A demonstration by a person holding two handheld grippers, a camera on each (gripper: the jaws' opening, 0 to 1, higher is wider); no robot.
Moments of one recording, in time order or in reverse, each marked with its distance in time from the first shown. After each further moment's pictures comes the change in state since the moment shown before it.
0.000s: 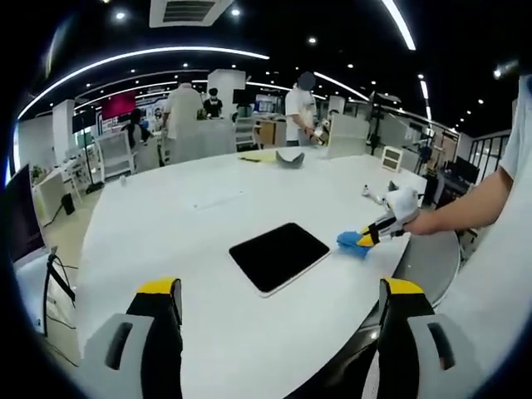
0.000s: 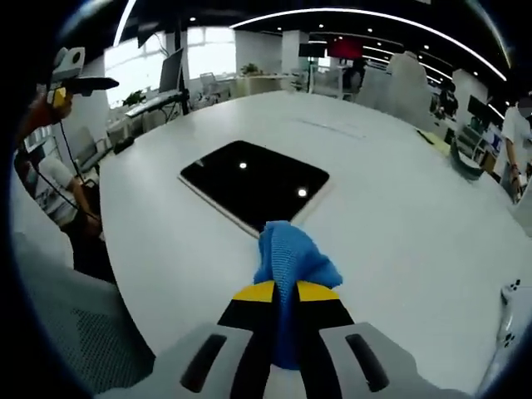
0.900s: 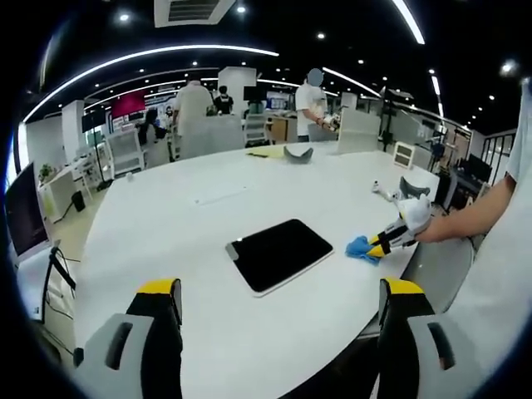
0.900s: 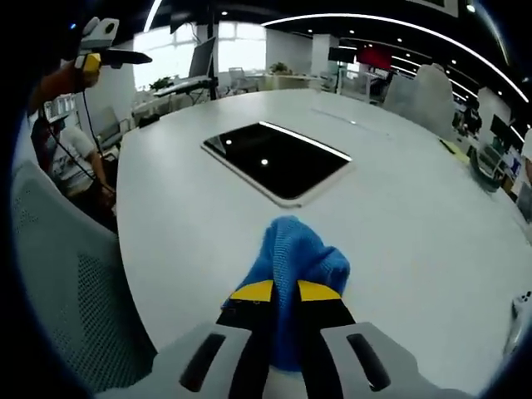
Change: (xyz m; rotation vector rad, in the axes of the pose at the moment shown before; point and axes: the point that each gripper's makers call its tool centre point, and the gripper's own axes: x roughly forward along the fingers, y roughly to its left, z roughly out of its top) left arm 0.027 -0.034 -0.012 -0.007 0.021 0.082; right arm 0.007 0.007 -0.055 -0.135 0.010 0.112
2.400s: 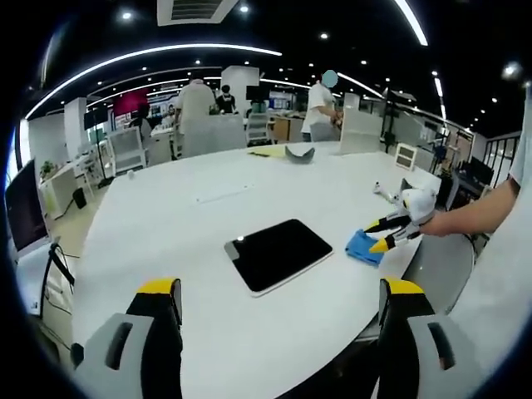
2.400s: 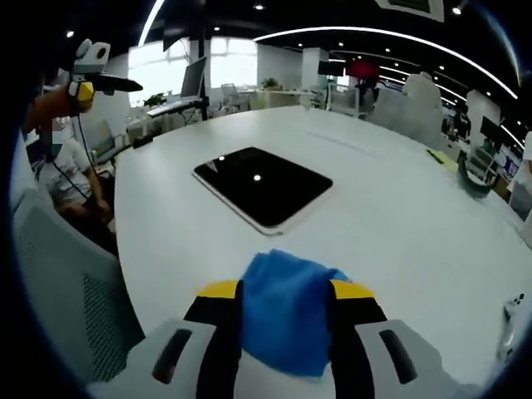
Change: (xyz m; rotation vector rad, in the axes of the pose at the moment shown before) left arm 0.004 -0.002 -0.001 -0.018 0.000 0.017; right arm -0.011 -0.016 0.018 0.022 -0.062 -0.028
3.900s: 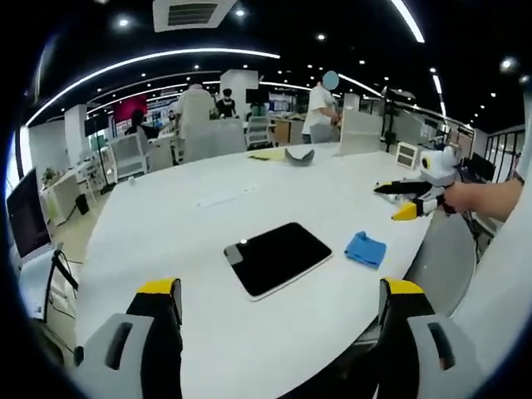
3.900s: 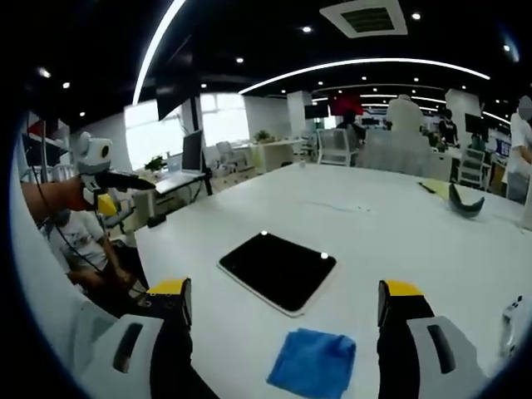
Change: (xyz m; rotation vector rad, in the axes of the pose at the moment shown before) left arm 0.001 -0.008 0.005 0.015 -0.003 0.018; right arm -0.076 0.010 0.117 0.153 -0.292 0.031
